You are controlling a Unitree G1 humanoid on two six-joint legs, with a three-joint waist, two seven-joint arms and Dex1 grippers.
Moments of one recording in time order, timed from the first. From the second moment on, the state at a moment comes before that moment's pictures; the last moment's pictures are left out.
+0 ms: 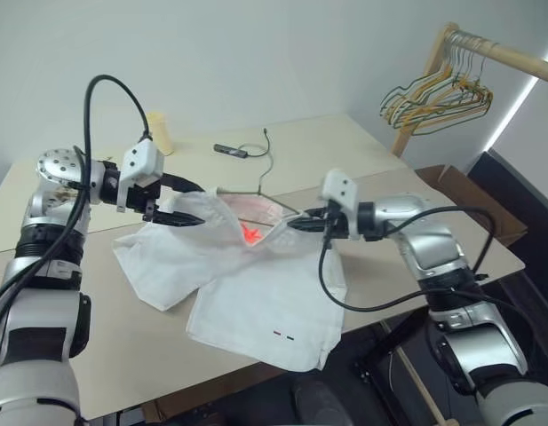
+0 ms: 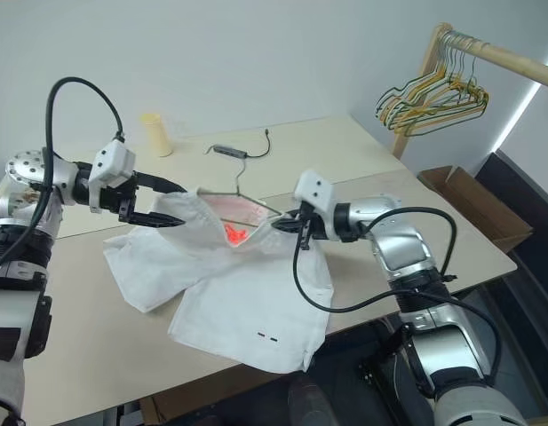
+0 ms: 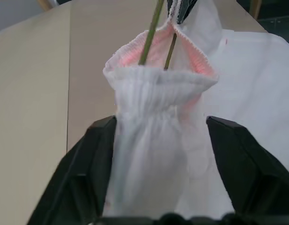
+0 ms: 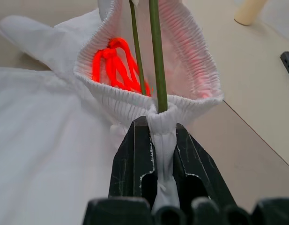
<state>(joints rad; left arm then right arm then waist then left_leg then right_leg) -0.98 0.80 -0.12 0.80 -0.24 -0.10 -1.60 -0.72 -0.51 0.17 0.10 0.20 0.47 1.05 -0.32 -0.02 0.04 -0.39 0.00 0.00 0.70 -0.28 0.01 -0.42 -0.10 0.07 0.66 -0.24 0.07</state>
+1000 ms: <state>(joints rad) -0.68 0.48 0.35 0.20 -0.84 0.44 -1.22 -0.89 -0.39 -0.44 -0.18 0.14 1.59 0.05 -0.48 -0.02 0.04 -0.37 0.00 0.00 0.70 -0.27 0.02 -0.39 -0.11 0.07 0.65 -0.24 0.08</state>
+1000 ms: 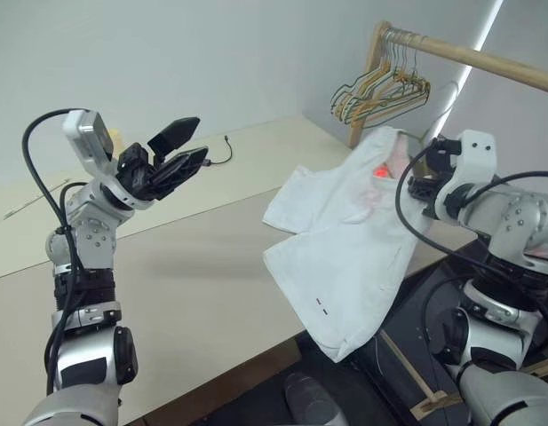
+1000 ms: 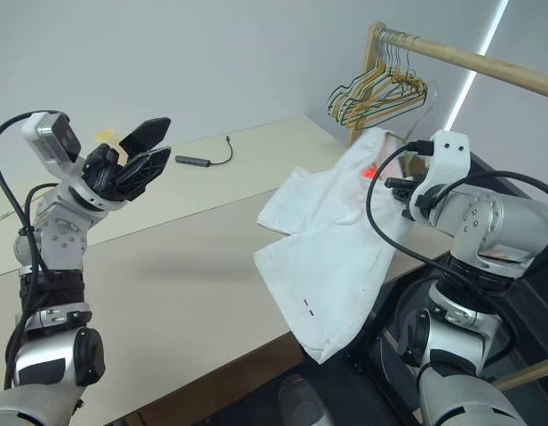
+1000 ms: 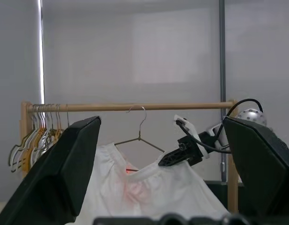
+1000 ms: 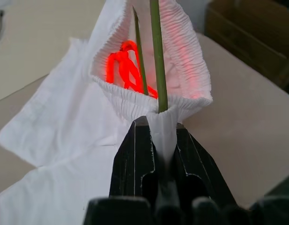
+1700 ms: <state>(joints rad) -0.52 0.40 0.33 -0.07 -0.88 0.42 -1.00 -1.17 -0.40 -0.53 0.37 -0.09 1.12 -0.39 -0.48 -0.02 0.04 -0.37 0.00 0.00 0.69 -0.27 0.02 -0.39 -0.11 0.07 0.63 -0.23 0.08</state>
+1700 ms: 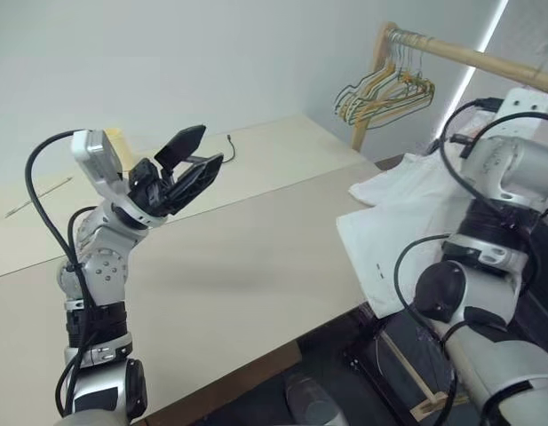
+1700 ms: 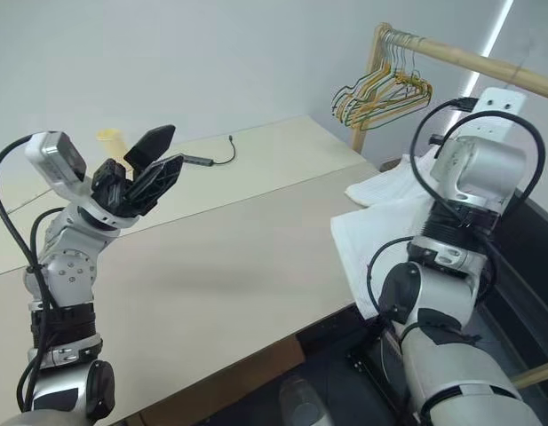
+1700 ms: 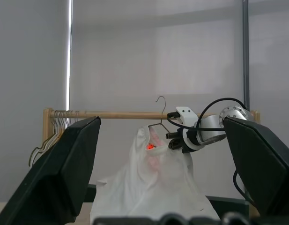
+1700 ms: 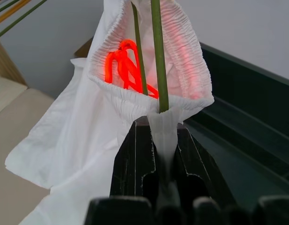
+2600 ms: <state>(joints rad) -0.49 0.41 0.31 -0.12 -0.87 0.41 -0.99 -1.37 -0.73 -0.60 1.22 0.14 0.72 -0.40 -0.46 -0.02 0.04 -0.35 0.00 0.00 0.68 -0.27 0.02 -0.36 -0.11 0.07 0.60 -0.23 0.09</state>
